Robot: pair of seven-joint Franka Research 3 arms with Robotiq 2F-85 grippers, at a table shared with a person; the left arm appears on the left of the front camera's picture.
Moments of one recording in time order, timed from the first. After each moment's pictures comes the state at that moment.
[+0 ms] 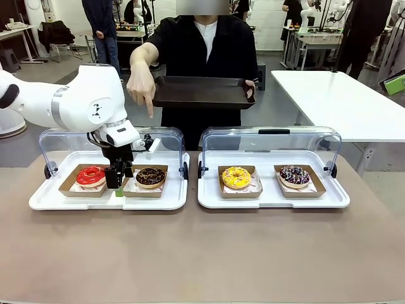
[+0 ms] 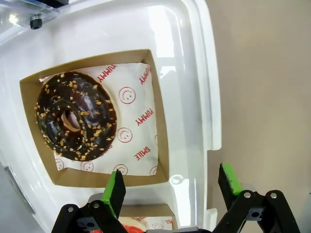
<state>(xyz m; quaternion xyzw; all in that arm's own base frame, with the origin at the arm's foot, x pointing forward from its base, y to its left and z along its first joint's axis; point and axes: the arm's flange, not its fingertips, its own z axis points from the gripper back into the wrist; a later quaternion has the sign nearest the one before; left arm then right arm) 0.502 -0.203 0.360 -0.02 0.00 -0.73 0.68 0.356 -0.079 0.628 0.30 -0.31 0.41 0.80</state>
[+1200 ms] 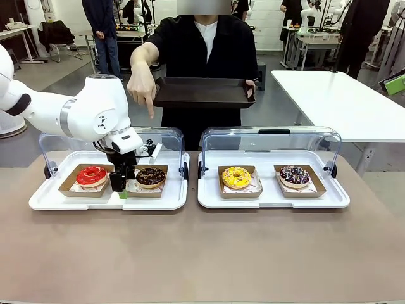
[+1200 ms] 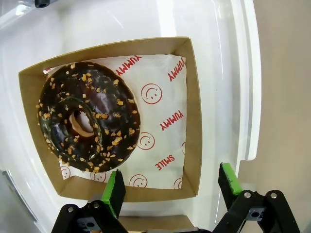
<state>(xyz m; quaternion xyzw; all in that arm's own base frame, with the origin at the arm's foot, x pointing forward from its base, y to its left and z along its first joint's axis) 0.521 -0.203 0.331 -0.01 -0.01 -0.72 0.69 0.356 -0.079 0.628 0.30 -0.31 0.41 0.80</state>
